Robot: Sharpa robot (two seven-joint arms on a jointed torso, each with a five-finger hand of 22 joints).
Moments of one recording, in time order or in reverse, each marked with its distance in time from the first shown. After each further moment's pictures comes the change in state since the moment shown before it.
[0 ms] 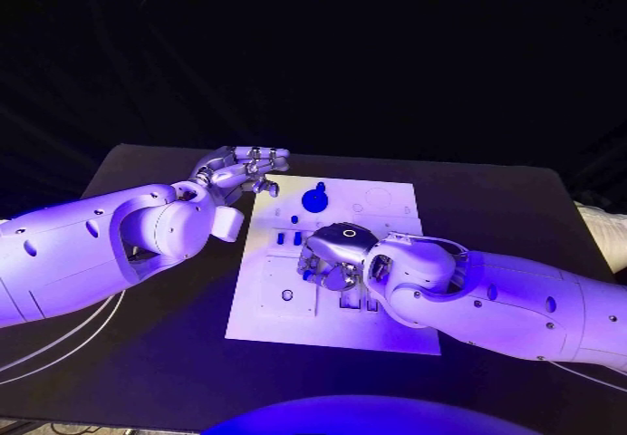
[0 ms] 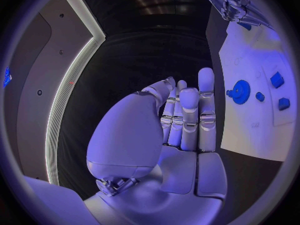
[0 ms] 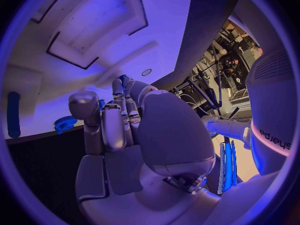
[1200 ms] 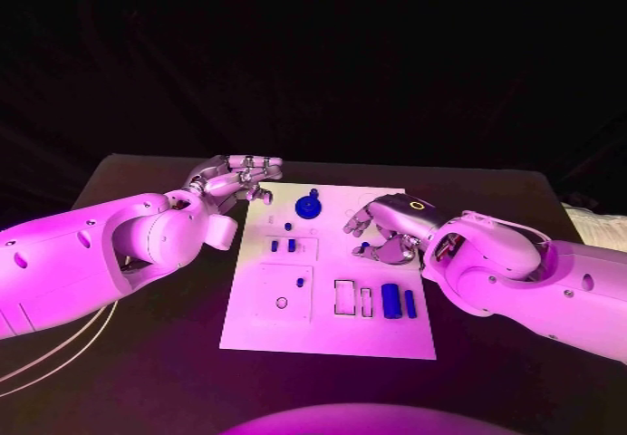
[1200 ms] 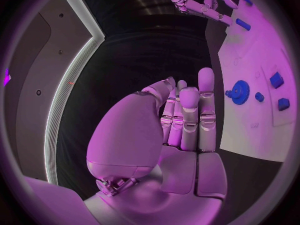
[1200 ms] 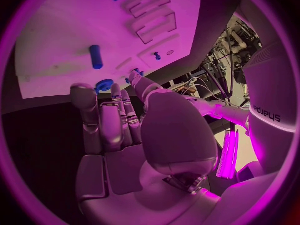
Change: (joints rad) left arm 0.000 -0.001 0.000 -0.004 0.000 0.004 -0.010; left_hand 0.000 0.000 -0.002 -0.002 0.000 0.000 0.000 0.000 -0.001 0.000 0.000 0.004 0.000 0.000 0.000 -0.006 -0.007 0.000 0.000 0.000 0.000 -0.001; right arm 0.074 -0.285 0.020 0.131 0.050 -0.140 -0.019; right_hand -0.065 -0.060 -0.131 0.021 0.028 -0.134 0.022 -0.006 -0.033 -0.183 0.032 0.054 -0.009 -0.002 0.031 -0.046 -0.097 0.000 -0.048 0.034 -0.067 -0.116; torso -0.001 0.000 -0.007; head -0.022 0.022
